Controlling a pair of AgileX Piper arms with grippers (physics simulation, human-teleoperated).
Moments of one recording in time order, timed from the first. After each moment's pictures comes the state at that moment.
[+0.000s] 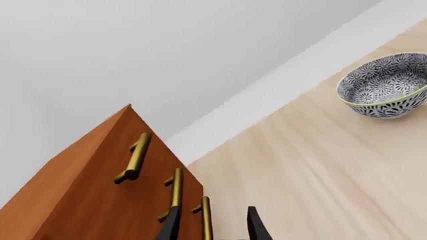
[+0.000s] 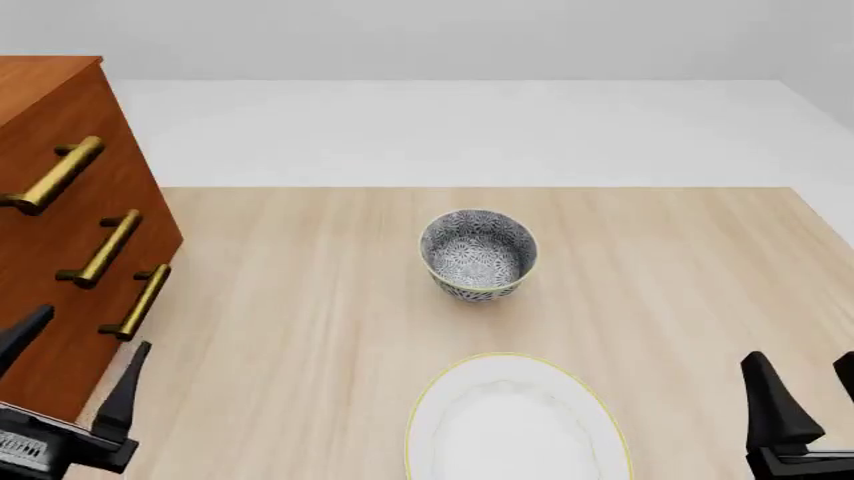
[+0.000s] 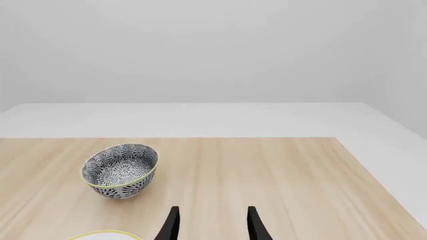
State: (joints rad) left arm -0.12 0.26 -0.06 -0.16 0.59; right arm 0.00 0.01 0.00 0.00 0.00
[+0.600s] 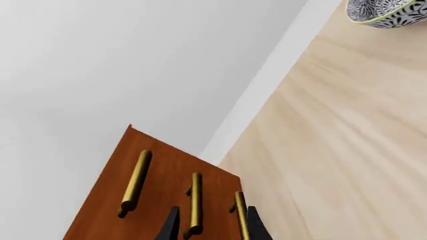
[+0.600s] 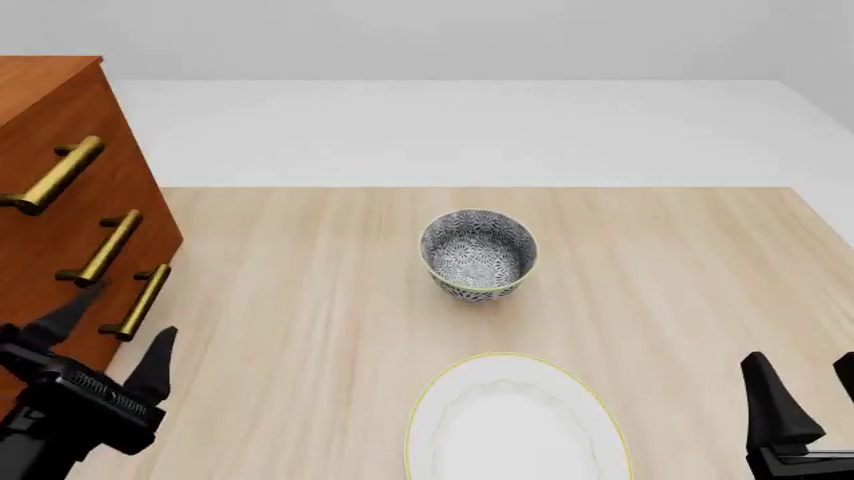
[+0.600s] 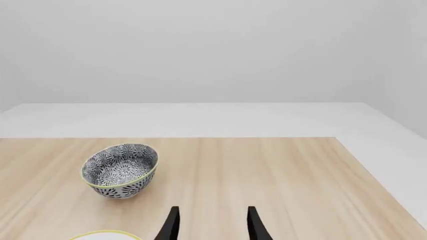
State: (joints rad) left arm -0.08 0.82 0.00 -0.72 1.02; right arm 0.00 0.00 0.00 0.00 0.00
